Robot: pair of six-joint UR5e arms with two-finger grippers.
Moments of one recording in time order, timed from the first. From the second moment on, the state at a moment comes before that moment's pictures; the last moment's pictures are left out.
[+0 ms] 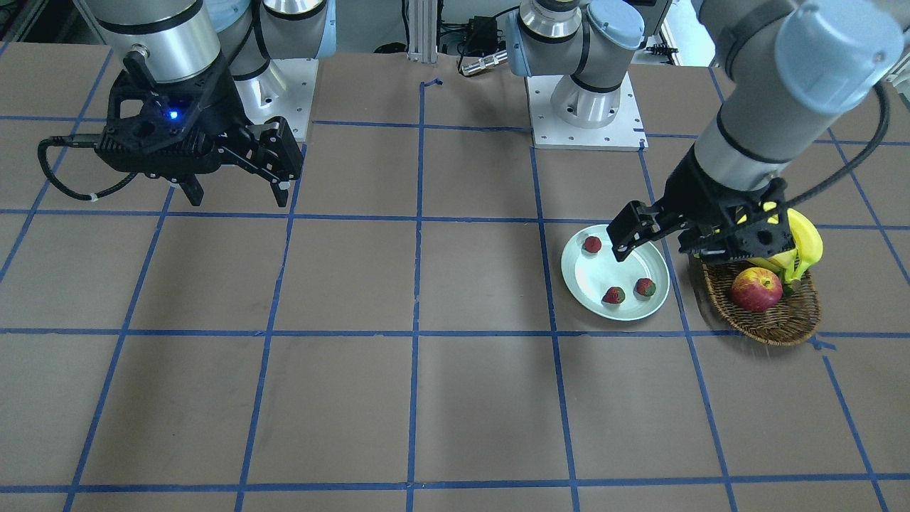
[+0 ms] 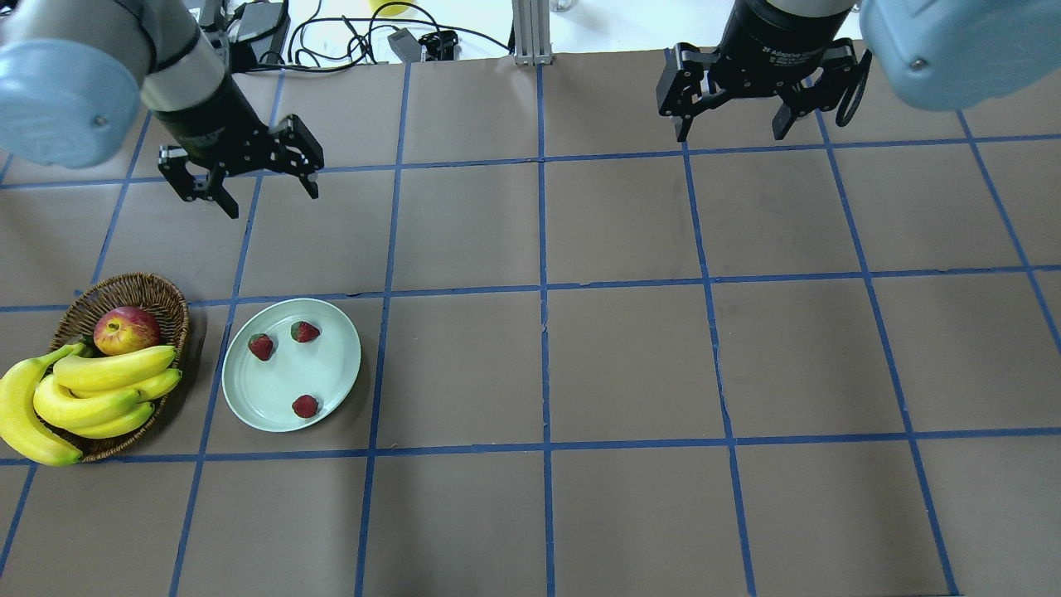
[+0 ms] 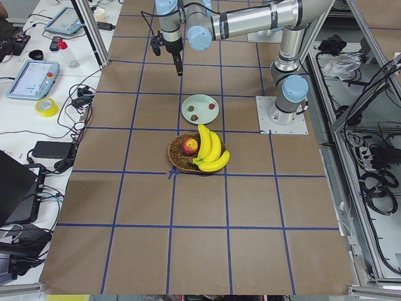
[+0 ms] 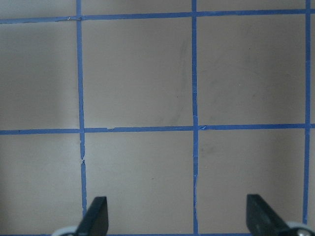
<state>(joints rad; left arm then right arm) -1.47 -1.69 -1.49 -1.54 1.53 -0.09 1.66 -1.50 1.45 -1.63 -1.56 0.10</state>
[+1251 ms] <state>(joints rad) -1.58 -1.57 -1.52 -1.62 1.58 -0.03 1.66 -1.50 1.45 -1.63 -1.56 0.10</state>
